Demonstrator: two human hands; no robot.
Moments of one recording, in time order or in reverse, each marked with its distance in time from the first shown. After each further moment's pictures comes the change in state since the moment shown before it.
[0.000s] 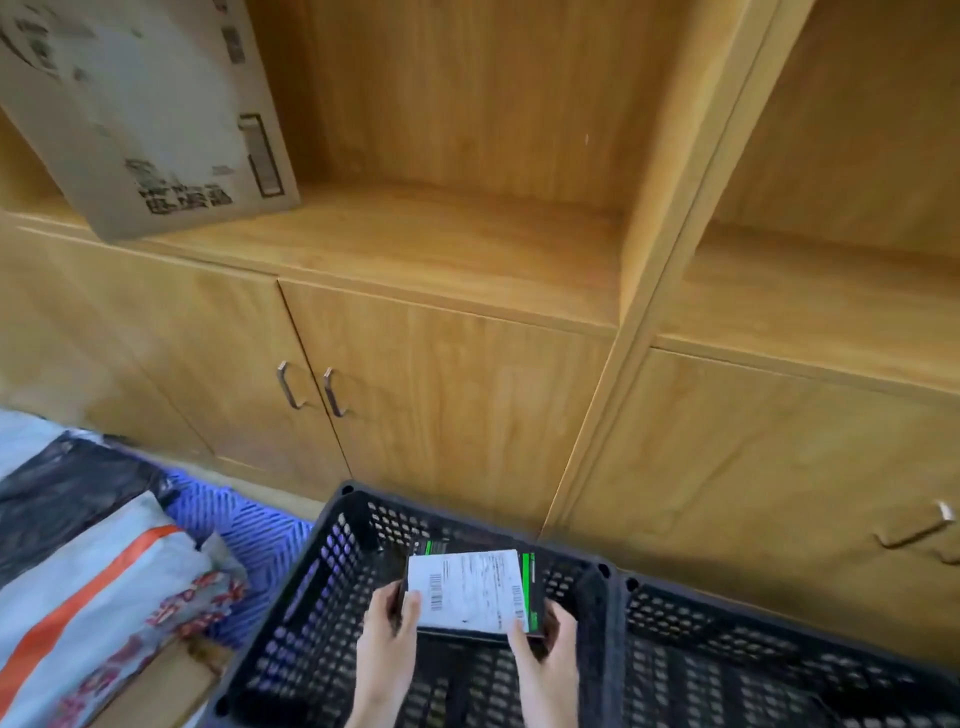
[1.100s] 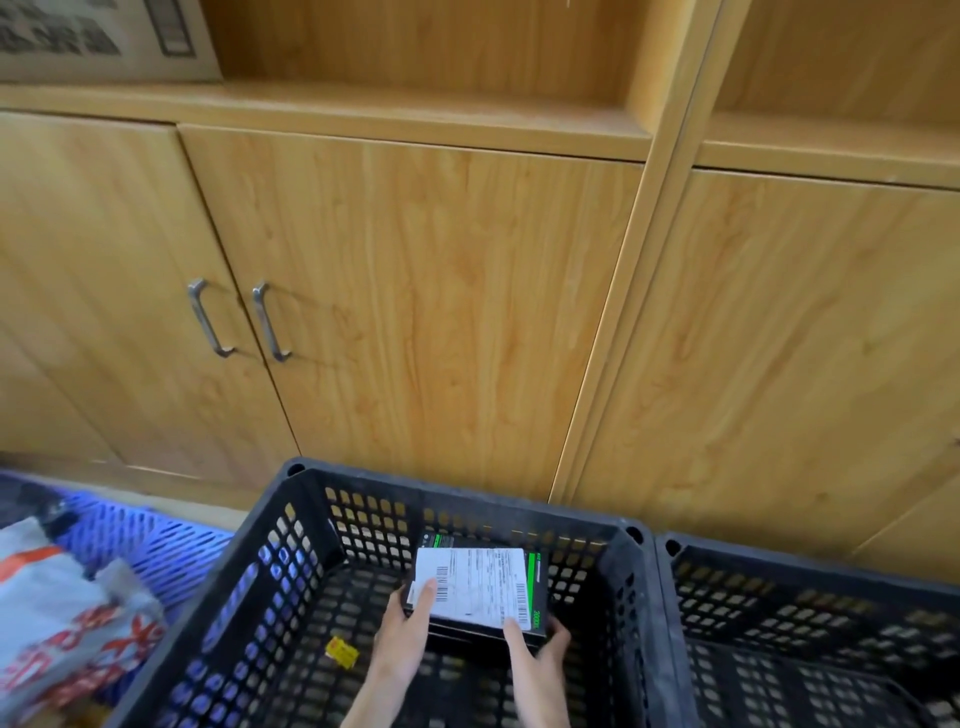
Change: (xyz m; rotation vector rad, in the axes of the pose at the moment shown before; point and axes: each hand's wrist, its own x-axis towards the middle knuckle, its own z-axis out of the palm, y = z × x) left_hand 0.209 -0.179 0.134 -0.022 -0.181 0.009; right_hand 0.176 0.216 0.093 0.154 0.077 0.095
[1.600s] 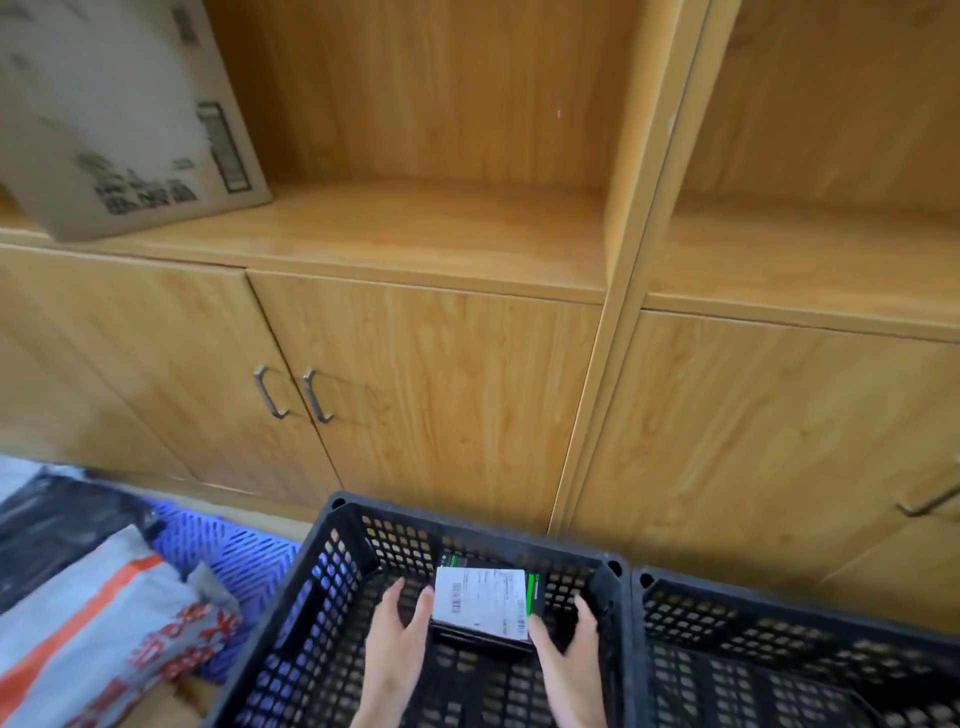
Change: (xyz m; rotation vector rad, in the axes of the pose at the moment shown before) left_hand -0.064 0.043 -0.031 0.115 0.115 0.123; right_hand -0.030 -0.054 -0.041 -0.078 -0.046 -0.115
